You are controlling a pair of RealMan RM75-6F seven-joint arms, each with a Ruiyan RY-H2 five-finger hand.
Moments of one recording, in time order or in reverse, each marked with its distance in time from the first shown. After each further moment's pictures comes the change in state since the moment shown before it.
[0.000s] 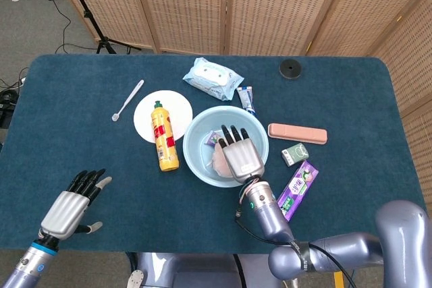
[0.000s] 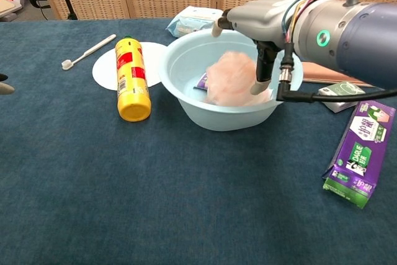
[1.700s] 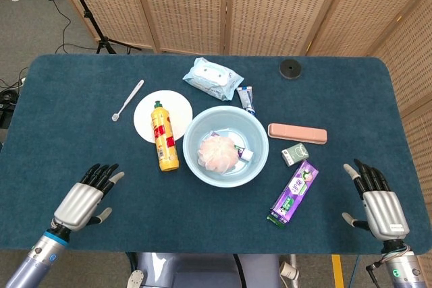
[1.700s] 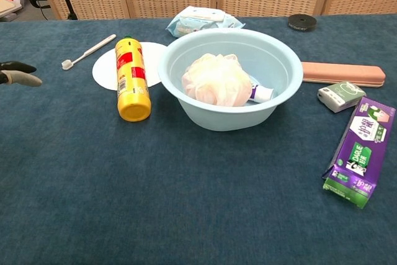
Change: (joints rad) left arm -0.079 0.032 -0.056 -0.093 -0.056 -0.121 0.138; right arm -0.809 0.477 -0.376 0.126 -0.890 0.197 0.979
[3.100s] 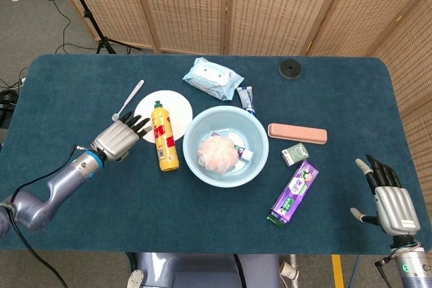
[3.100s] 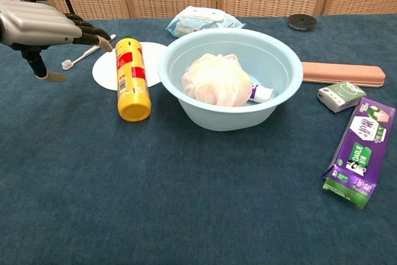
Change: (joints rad) left arm -0.551 -0.040 -0.161 0.343 -0.268 -0.576 0.110; right arm -0.077 0.035 0.142 0.032 0.001 -0.106 0.088
